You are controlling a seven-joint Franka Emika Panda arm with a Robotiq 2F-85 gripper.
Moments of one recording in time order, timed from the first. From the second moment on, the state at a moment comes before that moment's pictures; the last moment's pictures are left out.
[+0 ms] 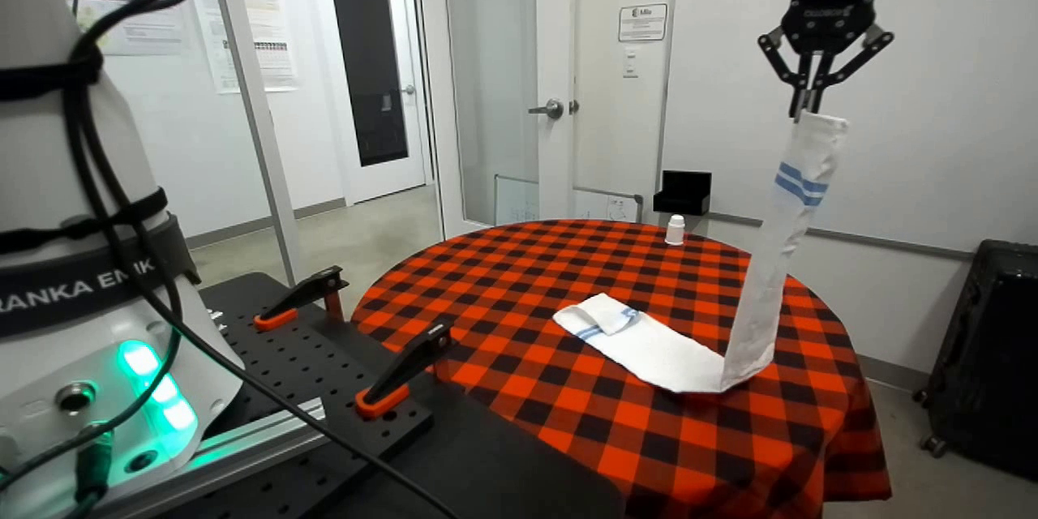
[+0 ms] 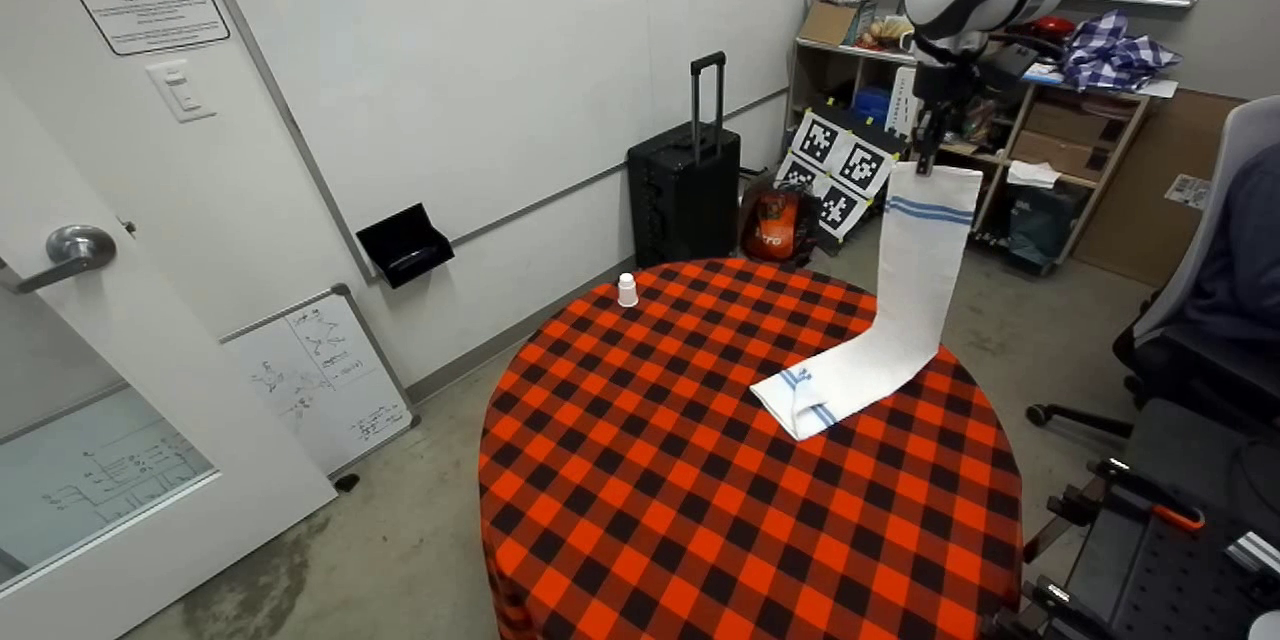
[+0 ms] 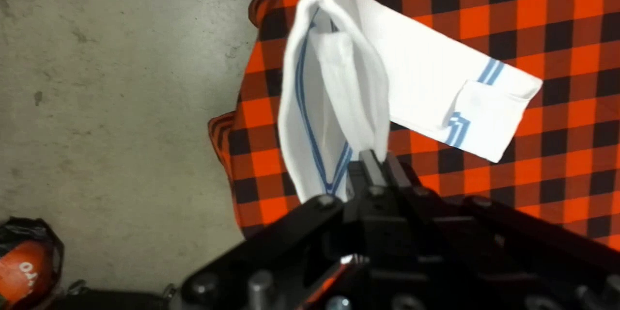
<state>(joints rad) -0.43 0.53 -0.10 -1.54 0.00 1.99 -0.63</state>
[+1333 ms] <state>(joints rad) -0.25 0.57 0.05 -1.52 0.09 1.82 -0.65</state>
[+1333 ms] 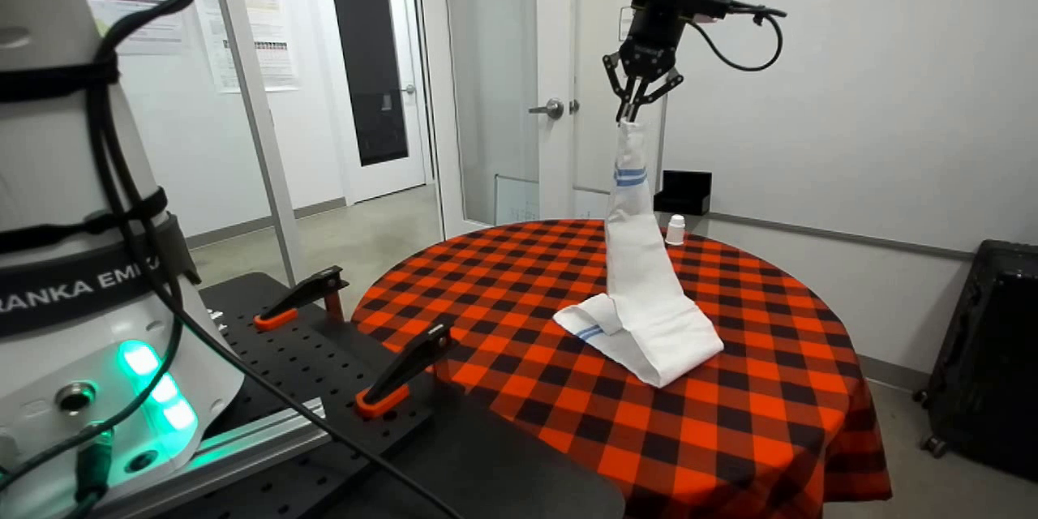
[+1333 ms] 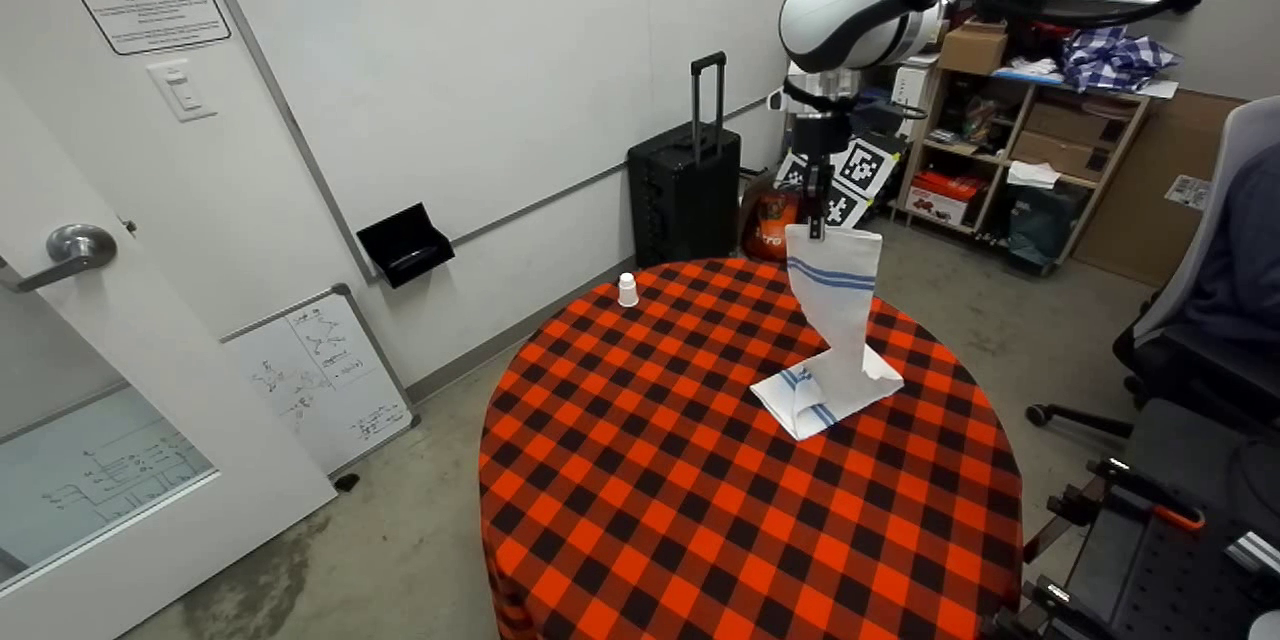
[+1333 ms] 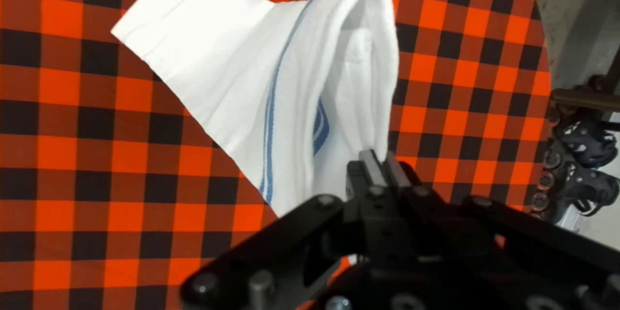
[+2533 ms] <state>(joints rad) -0.15 0.68 0.11 -1.50 0.17 1.78 -0.64</state>
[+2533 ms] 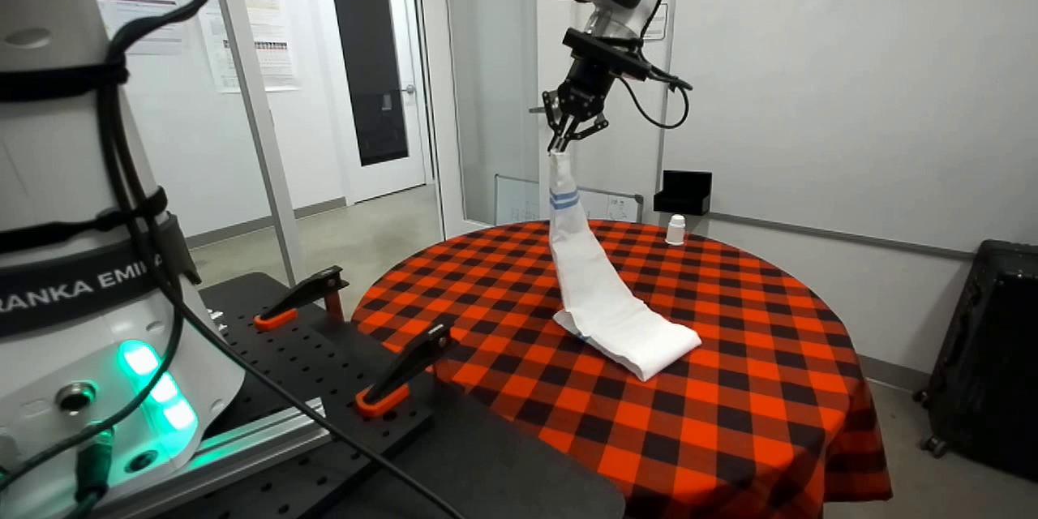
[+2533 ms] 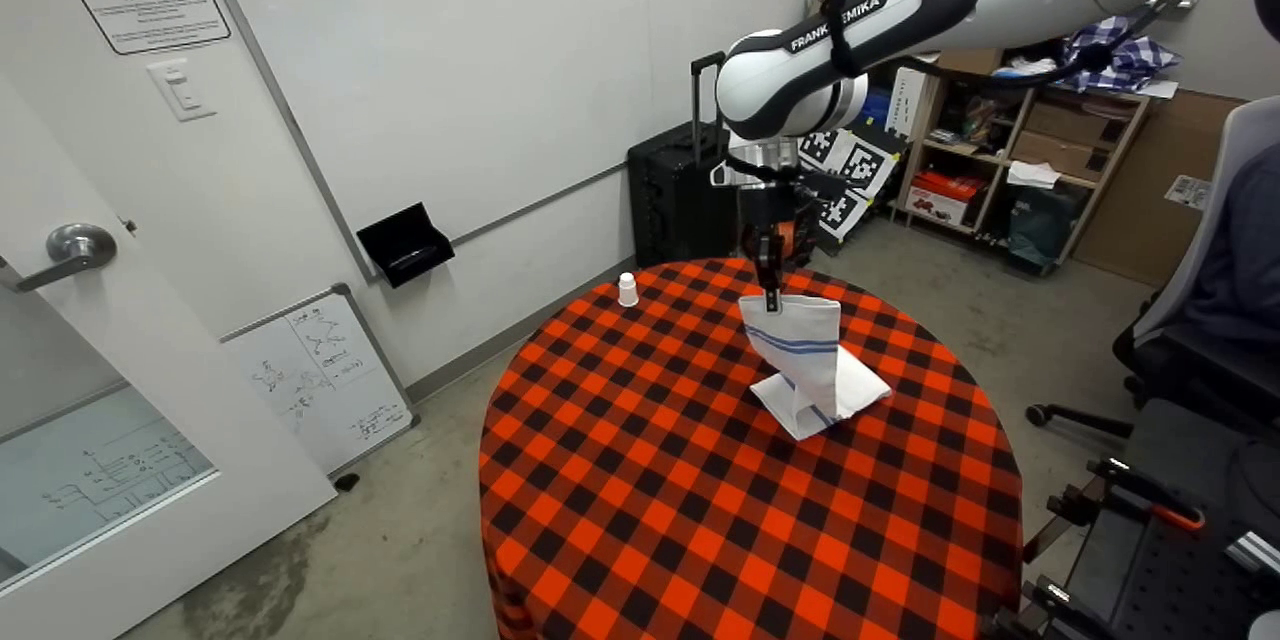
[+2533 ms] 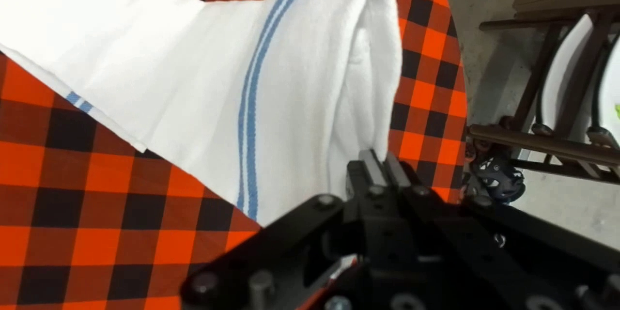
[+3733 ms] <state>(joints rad) -0.36 0.83 0.01 -1.42 0.22 1.83 -0.61</state>
